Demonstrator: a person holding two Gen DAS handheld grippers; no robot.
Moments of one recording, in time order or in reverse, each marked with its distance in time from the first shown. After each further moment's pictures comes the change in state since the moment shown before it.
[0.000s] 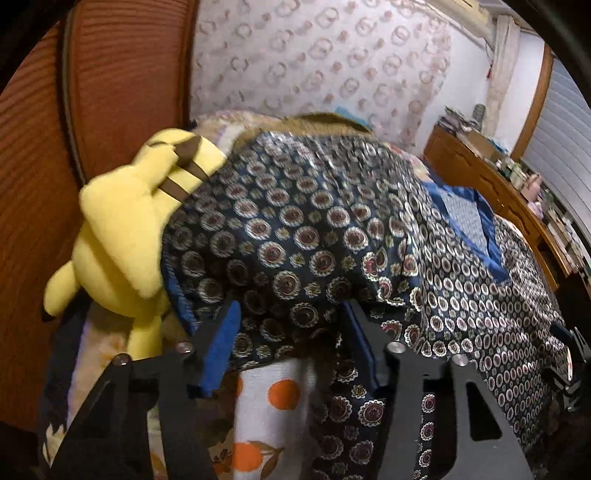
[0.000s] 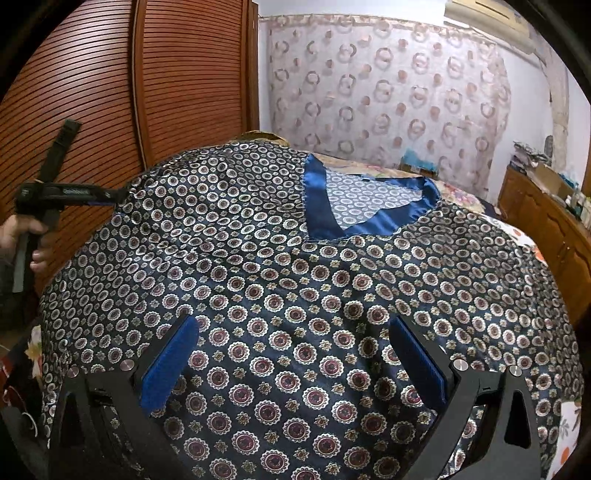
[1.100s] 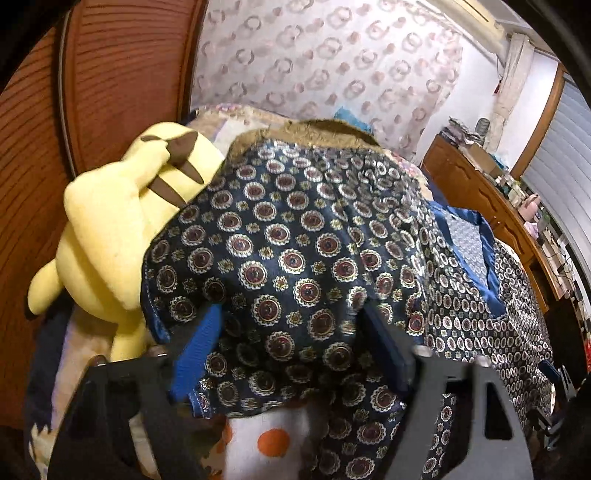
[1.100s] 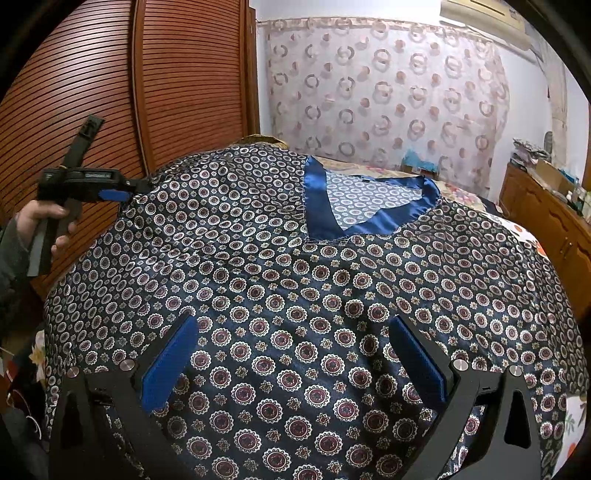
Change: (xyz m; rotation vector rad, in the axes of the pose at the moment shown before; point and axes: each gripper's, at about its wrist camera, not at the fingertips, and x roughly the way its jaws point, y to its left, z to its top) left arm 0.019 0.010 0.029 -0.064 0.014 -0.042; right arm -0.003 -0.004 -0.004 0.016 -0.017 0.006
